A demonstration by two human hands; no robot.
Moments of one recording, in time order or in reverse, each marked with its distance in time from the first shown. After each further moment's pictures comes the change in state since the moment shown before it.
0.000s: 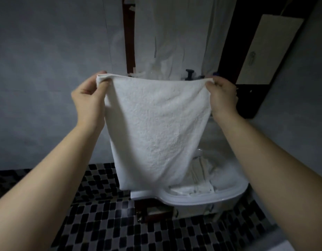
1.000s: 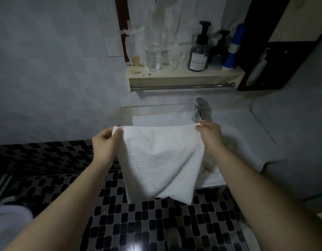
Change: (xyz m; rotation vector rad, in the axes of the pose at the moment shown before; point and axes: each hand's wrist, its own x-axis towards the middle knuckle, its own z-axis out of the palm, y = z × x) left_hand -0.109 -0.182 -0.066 0.397 -0.027 -0.547; right_hand -0.064 0.242 -0.002 -0.164 -0.110 0.627
